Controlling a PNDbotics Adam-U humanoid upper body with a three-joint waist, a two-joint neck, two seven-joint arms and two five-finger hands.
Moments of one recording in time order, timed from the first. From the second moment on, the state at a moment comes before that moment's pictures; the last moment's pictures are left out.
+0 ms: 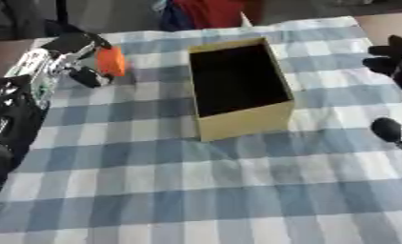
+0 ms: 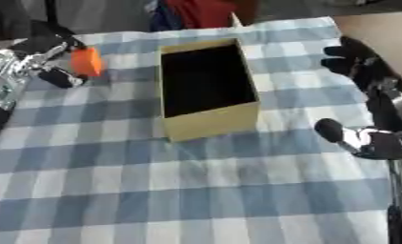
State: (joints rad) left arm -0.96 0.61 -0.04 -0.79 -1.04 -0.13 -0.23; right arm -0.53 -0.11 -0.12 -1.64 0.22 -0.42 0.43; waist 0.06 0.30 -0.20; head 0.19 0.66
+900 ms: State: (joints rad) left arm -0.95 0.62 -0.06 -0.91 -0.98 -0.11 -0.11; right arm -0.53 -0.11 -0.12 -1.65 0.23 -0.43 0.43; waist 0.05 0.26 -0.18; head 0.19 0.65
